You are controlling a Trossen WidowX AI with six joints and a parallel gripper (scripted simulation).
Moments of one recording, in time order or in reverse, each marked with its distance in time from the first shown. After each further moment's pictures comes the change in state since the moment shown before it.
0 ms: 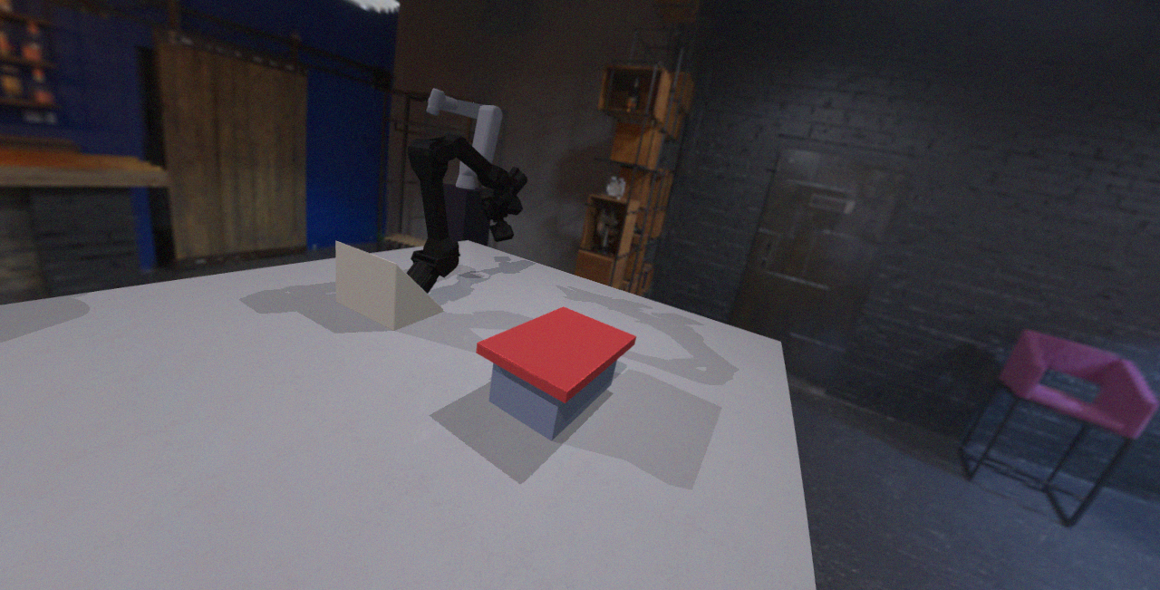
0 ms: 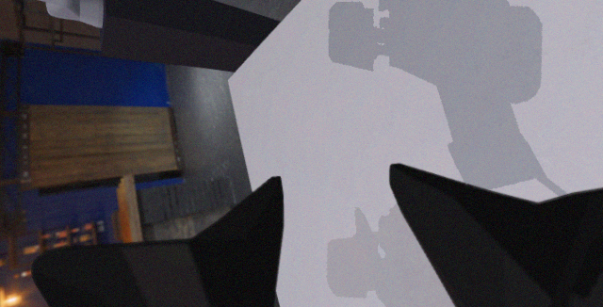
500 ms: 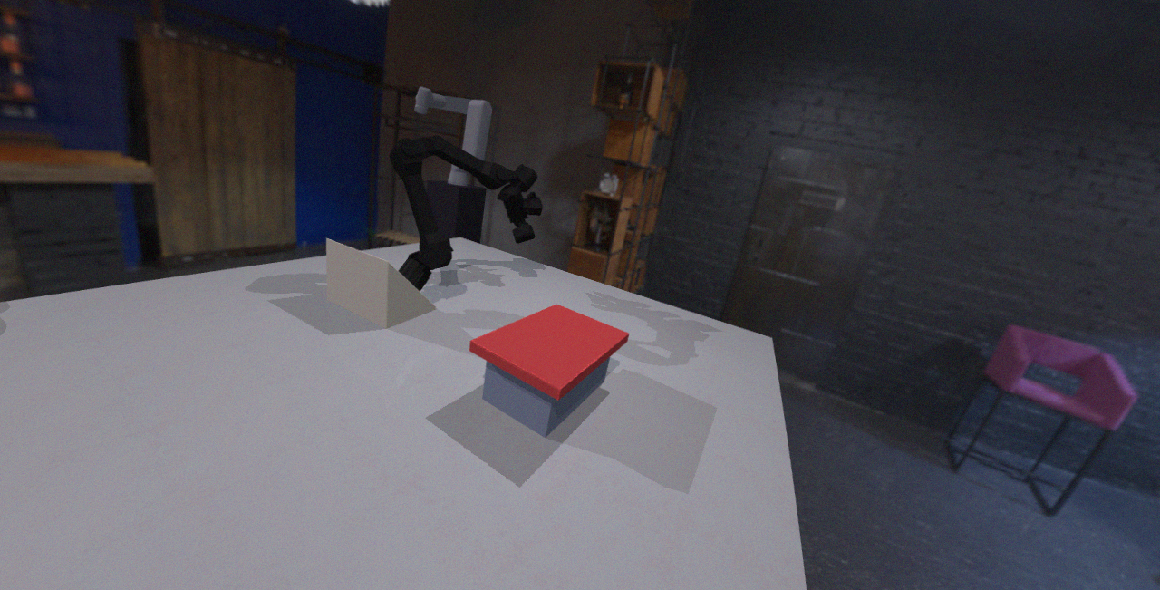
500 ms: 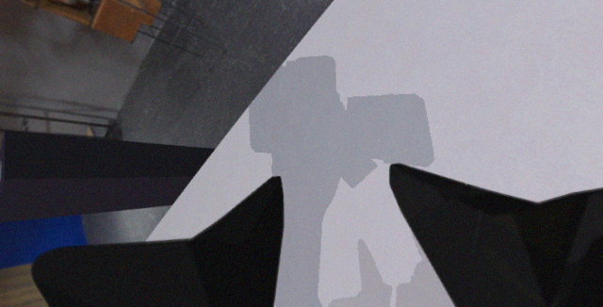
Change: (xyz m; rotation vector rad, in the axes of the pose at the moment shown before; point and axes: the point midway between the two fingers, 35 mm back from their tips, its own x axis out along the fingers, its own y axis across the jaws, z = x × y) arm -0.039 -0.077 0.088 0.124 -0.358 -0.345
